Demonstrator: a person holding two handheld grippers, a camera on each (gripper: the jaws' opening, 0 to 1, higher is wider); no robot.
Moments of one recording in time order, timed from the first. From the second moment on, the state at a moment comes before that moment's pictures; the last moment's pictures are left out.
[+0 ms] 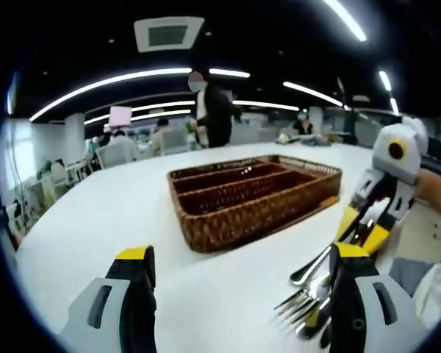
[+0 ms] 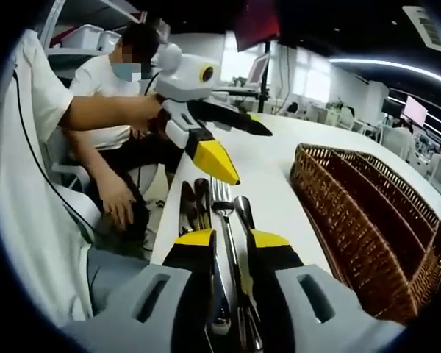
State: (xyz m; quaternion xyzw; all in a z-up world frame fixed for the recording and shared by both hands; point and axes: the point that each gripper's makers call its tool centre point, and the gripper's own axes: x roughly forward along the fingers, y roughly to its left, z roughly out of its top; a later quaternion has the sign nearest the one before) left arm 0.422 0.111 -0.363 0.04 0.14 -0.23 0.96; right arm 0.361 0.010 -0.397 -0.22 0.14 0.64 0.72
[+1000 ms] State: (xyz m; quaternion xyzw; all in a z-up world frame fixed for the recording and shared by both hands) left arm 0.409 0.101 -0.349 0.06 0.13 -0.23 0.96; right arm 0.368 0.011 -0.408 -0.23 0.15 0.65 0.71
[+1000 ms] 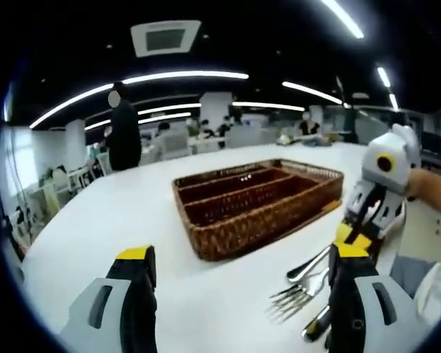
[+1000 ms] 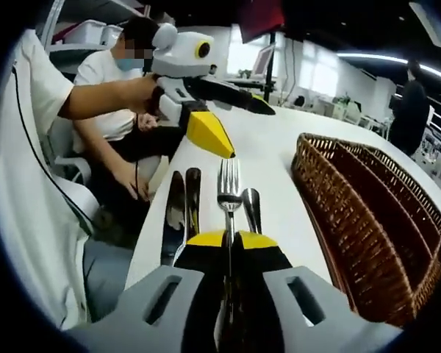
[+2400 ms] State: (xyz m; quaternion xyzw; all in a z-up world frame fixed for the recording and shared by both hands) left arm 0.414 0.114 -0.357 0.04 0.14 -0.22 0.97; right arm 0.395 0.005 -0.379 -0.20 0.12 0.65 0.73
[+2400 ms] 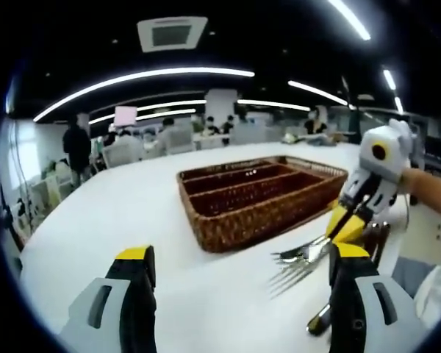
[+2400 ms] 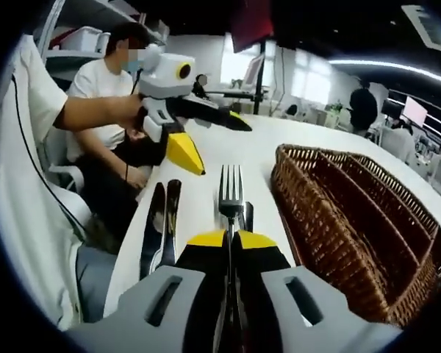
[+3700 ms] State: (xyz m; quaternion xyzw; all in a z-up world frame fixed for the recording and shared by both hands) left arm 0.410 0.093 -0.365 0.04 0.13 -0.21 0.97; right arm 0.438 -0.017 -0.307 -0.23 0.08 0.61 0.75
